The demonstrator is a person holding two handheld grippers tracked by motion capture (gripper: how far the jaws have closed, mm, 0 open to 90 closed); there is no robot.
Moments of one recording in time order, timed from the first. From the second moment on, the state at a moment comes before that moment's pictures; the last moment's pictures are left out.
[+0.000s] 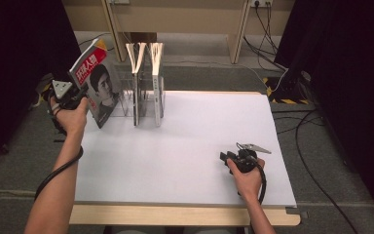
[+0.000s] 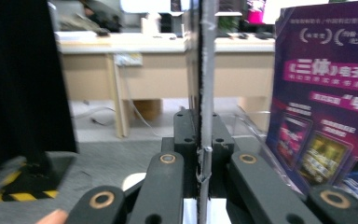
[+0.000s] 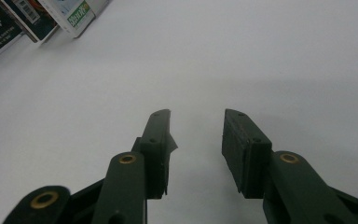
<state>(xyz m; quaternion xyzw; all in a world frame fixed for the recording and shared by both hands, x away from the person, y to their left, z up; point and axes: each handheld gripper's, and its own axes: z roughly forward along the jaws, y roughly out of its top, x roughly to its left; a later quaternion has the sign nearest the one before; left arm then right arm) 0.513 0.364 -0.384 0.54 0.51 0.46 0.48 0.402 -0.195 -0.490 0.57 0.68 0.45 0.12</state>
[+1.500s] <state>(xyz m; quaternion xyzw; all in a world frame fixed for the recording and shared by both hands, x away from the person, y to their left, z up) 0.526 0.373 -0.399 0.57 0.53 0.33 0.54 0.402 -0.194 -0.489 0.57 0.68 0.45 0.12</state>
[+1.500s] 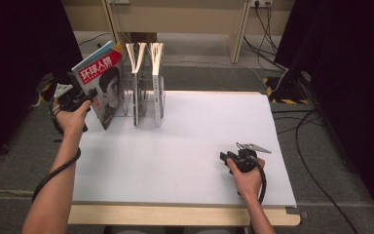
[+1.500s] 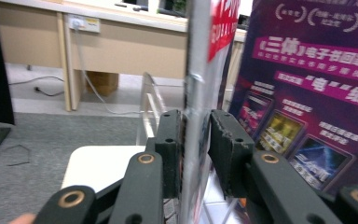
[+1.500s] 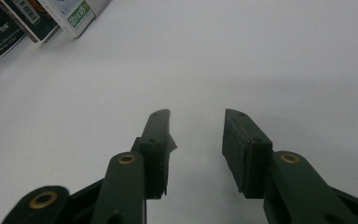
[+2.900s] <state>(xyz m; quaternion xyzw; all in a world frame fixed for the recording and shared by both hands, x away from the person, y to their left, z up) 0.530 0.355 -0.398 0.50 0.57 0.40 0.51 0.403 -0.197 -0.490 0.58 0.67 0.45 0.11</state>
